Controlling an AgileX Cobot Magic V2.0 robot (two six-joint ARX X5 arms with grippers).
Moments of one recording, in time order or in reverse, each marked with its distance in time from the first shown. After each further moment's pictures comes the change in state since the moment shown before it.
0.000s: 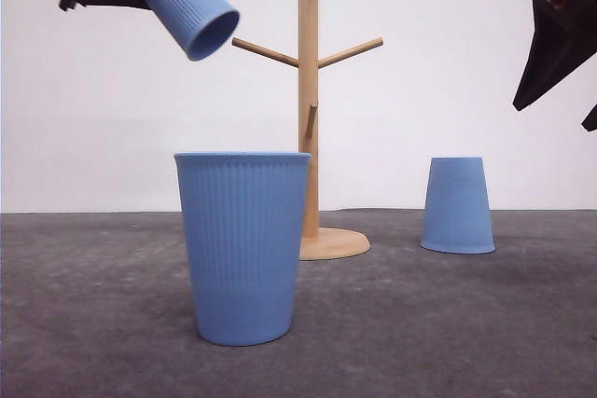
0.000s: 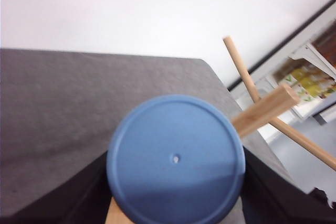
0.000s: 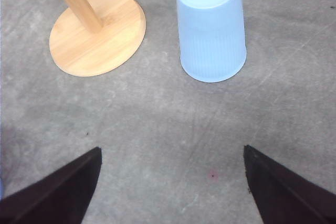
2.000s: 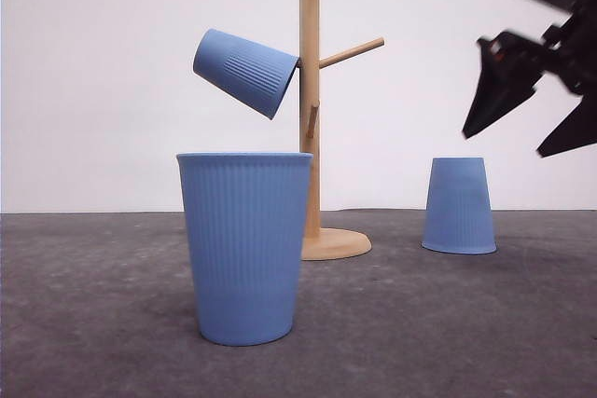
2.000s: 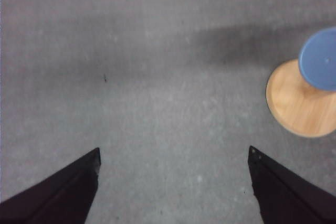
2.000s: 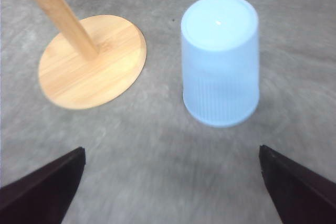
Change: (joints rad) left_arx 0.000 0.066 0.600 -1.046 -0.749 0.408; right_arx 0.019 0.252 0.019 0.302 -0.004 -0.006
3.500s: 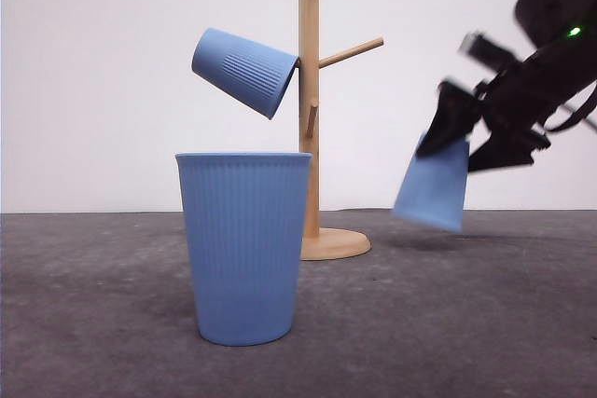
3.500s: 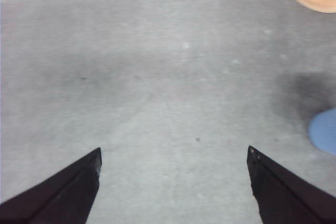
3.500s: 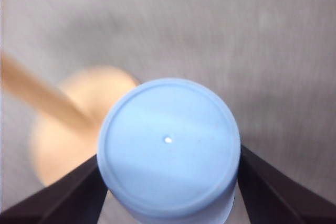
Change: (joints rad) left_arx -0.088 -0.733 -1.019 0.185 -0.048 -0.152; right_arx -0.101 0.466 0.409 0.102 -0.302 0.064
